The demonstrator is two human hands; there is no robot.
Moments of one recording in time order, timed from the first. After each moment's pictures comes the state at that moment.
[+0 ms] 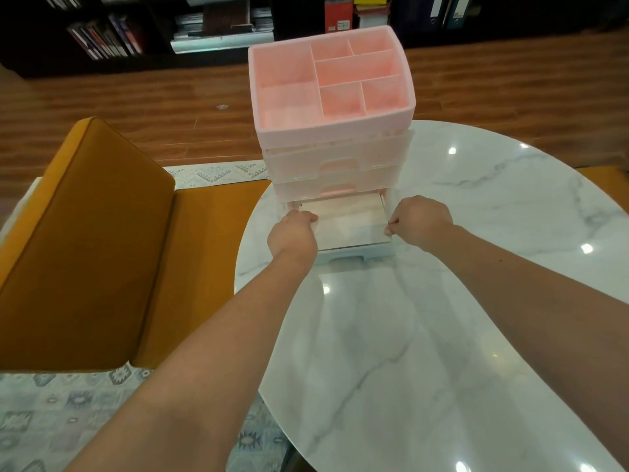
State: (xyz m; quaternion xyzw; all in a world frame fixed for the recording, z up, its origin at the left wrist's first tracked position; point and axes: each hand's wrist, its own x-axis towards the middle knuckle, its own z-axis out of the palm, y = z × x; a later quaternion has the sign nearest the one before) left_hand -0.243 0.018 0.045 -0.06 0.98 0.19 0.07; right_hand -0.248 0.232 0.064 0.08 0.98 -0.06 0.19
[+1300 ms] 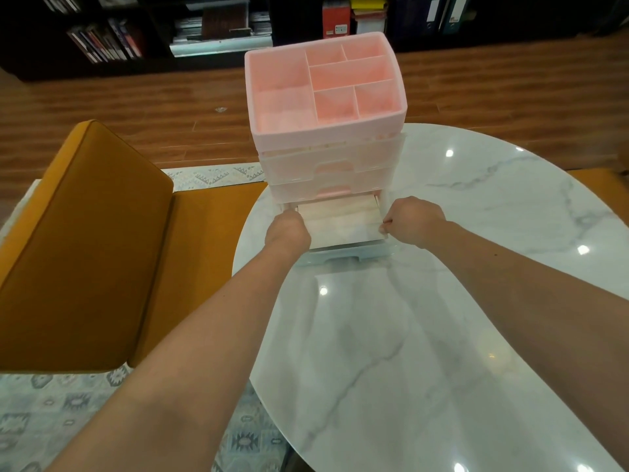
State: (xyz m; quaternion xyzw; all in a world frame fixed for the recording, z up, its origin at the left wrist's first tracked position) left_hand -0.261 0.014 0.049 -0.08 0.97 0.18 0.16; right_hand -0.246 0.236 0.068 0.07 0.98 -0.07 0.20
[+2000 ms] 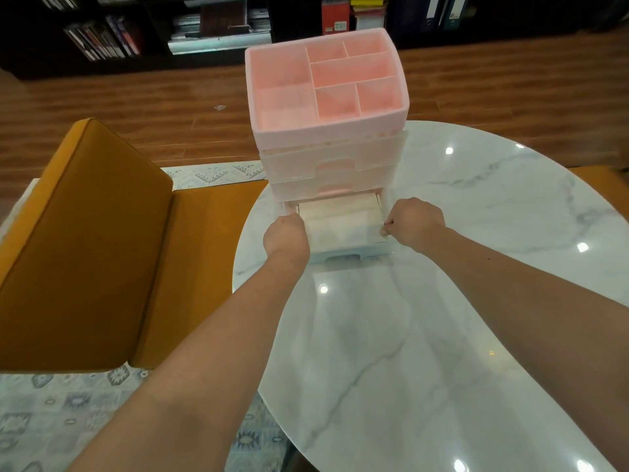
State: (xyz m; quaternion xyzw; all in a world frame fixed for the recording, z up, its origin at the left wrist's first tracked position) left_hand -0.246 0.014 0.044 -0.04 0.99 0.05 0.11; right_hand -0.244 0.230 0.057 0.10 0.98 -0.07 0.18
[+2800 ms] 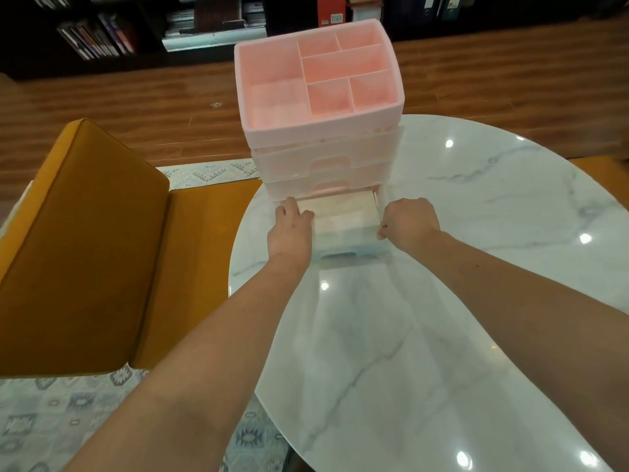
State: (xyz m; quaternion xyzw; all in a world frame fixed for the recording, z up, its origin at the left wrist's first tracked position) left_hand -0.239 0.022 0.041 0.07 0.99 0.04 0.07; right_hand -0.242 0.230 0.044 0.00 0.99 0.07 0.12
